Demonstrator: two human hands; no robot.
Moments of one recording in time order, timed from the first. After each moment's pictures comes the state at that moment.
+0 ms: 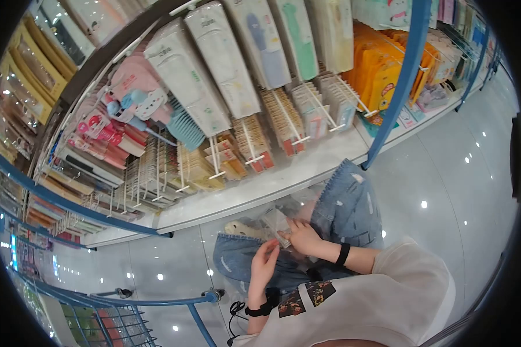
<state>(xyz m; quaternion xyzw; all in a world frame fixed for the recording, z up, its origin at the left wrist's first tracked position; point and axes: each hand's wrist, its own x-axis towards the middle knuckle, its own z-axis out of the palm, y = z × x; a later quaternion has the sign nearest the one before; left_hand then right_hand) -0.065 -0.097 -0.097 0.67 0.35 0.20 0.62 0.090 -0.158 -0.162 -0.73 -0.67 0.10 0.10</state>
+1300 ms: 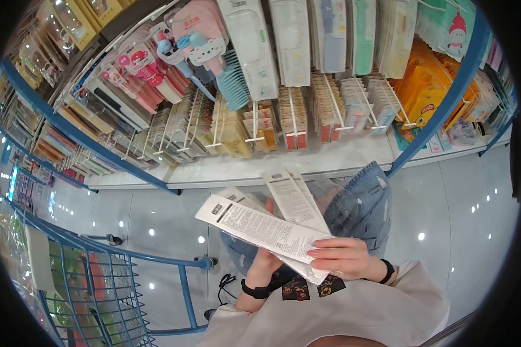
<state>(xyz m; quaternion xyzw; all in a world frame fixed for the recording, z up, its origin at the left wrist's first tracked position) -0.053 -0.118 -0.019 0.42 0.15 0.33 0.83 0.104 -0.221 0.027 -0.41 -0.77 0.03 0.49</state>
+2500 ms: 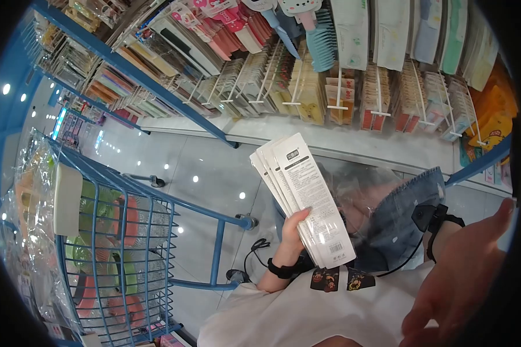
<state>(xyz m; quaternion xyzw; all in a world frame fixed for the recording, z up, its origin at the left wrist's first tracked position) -0.106 -0.103 -0.048 0.17 0.20 0.41 0.87 0.129 -0.210 0.148 -0.21 -0.78 -0.20 0.55</state>
